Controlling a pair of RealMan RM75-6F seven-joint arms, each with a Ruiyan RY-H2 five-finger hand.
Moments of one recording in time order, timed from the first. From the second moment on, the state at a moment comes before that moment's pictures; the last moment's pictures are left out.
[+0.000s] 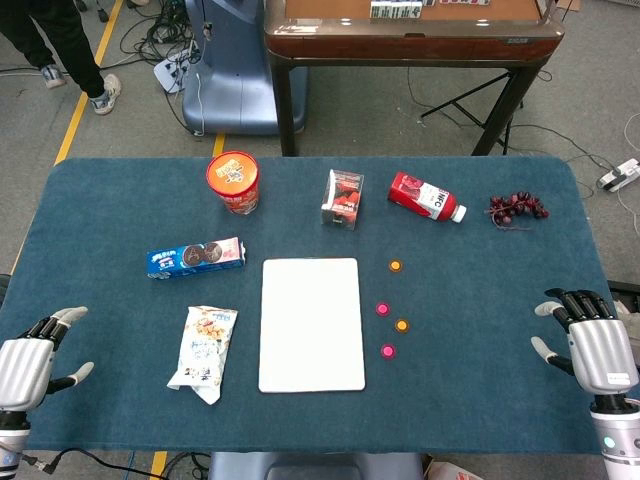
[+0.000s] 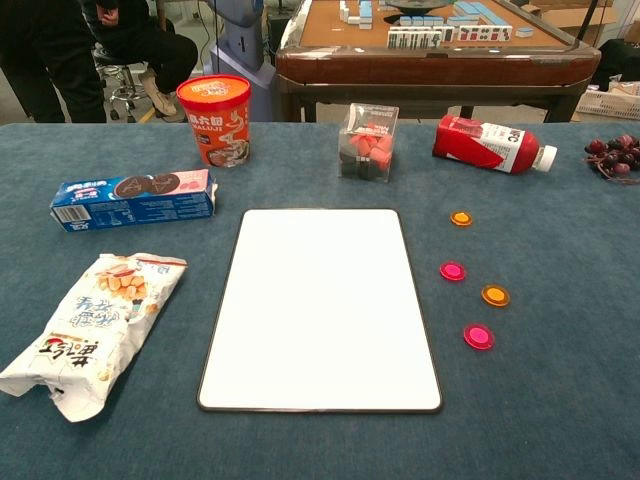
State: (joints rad) left arm -0.10 -1.16 -0.03 -1.56 1.56 1.52 0.05; right arm 0.08 -1.20 0.08 -1.49 -1.58 1.58 -0.05
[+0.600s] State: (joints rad) left arm -0.09 -1.15 -0.03 -1.56 1.56 1.54 0.02; right arm 0.12 -1.19 0.05 -1.55 -1.57 1.46 -0.20
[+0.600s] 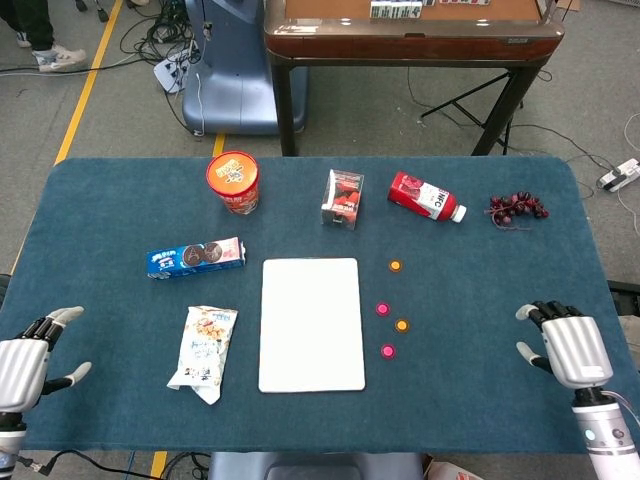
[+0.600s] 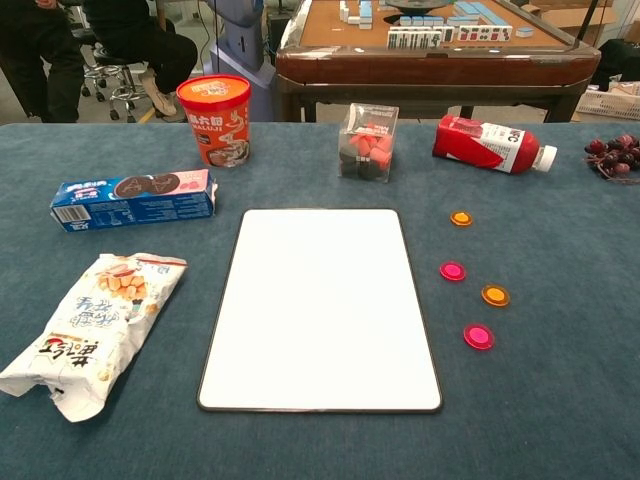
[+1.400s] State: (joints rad) left arm -0.09 -1.13 -0.03 -1.57 1.56 1.53 0.00; right arm 0.37 -1.36 0.08 -1.58 -1.43 1.07 -0.56
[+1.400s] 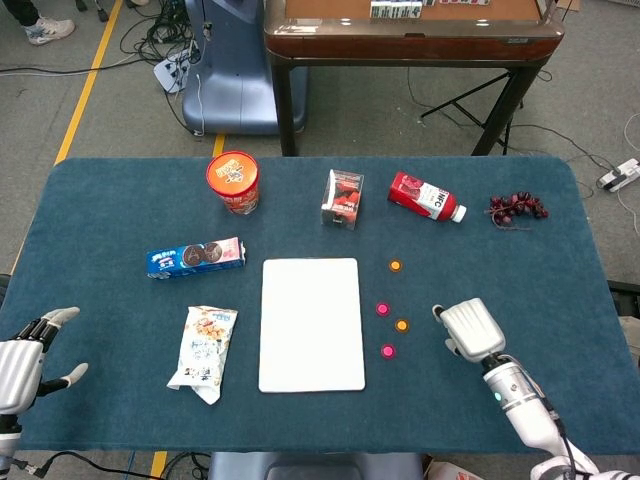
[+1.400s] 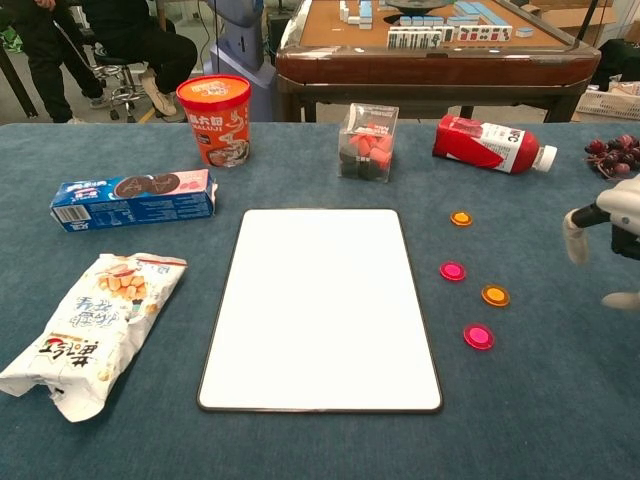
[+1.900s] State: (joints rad) left arm -0.09 -1.13 -0.03 -1.57 1.56 1.53 -0.01; right arm 0.44 -1.42 0.09 -1.57 -1.31 1.00 -0.62
